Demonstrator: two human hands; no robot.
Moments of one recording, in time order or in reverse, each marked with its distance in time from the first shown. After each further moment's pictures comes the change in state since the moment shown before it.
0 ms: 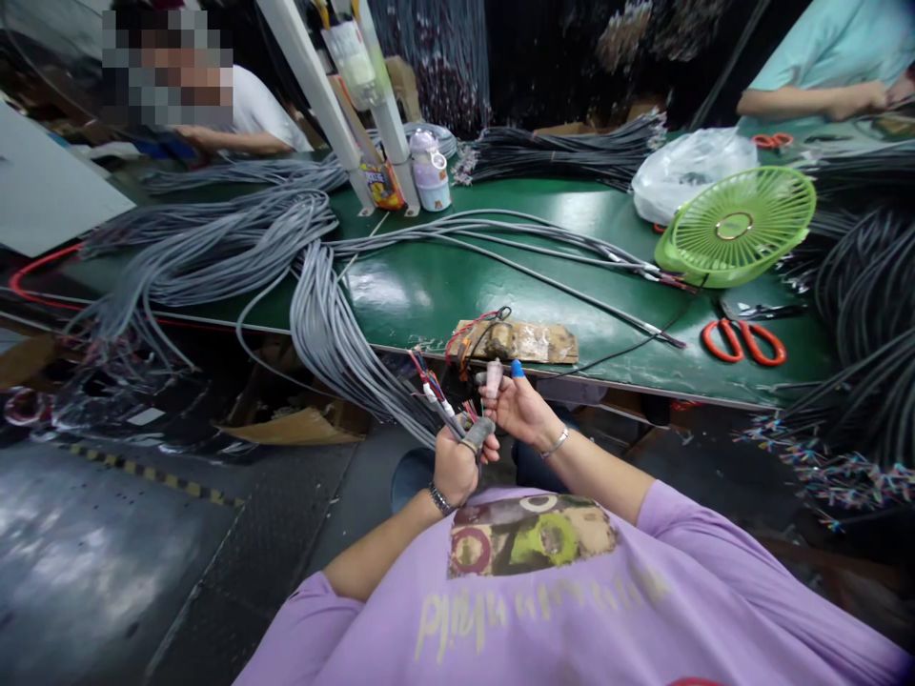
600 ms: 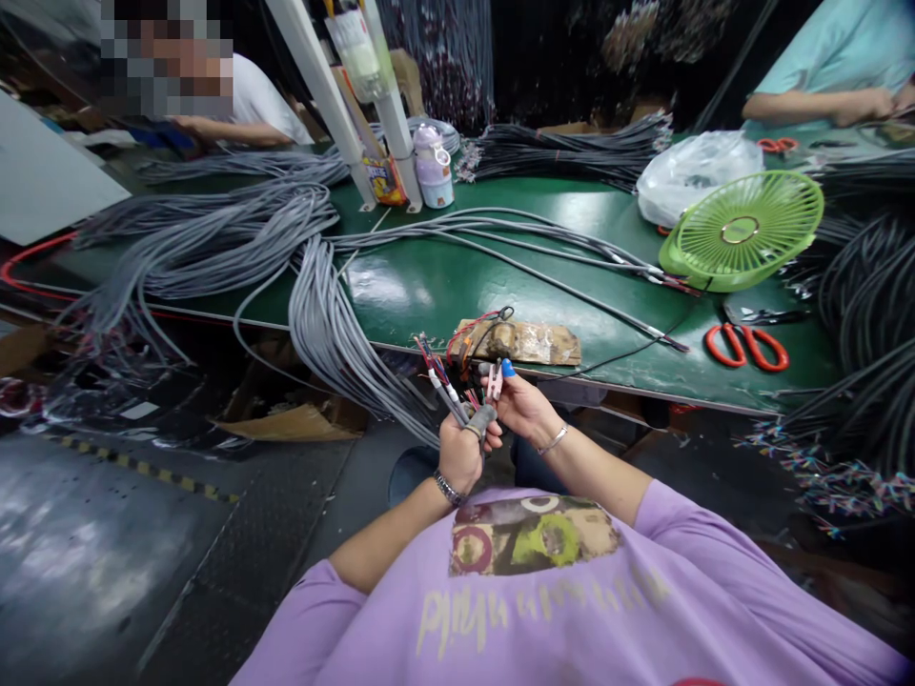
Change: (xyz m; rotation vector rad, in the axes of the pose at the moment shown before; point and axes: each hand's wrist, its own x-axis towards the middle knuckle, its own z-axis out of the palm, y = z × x) left_hand 0.015 0.003 0.013 -0.024 0.074 -0.019; right_hand 0.006 -0.006 0.014 -0.036 0.201 -0.053
